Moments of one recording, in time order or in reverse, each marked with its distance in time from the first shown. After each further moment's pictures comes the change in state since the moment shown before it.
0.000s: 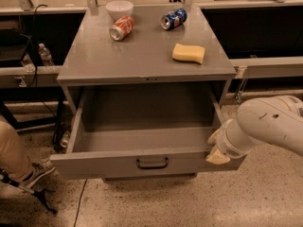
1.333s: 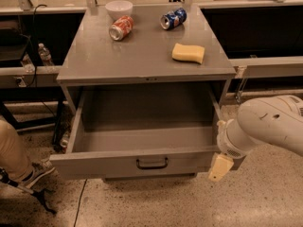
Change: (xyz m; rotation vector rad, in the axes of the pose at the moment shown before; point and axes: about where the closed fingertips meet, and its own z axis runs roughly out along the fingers) arm -0.001 0.001 -0.002 0.003 0.002 -0.005
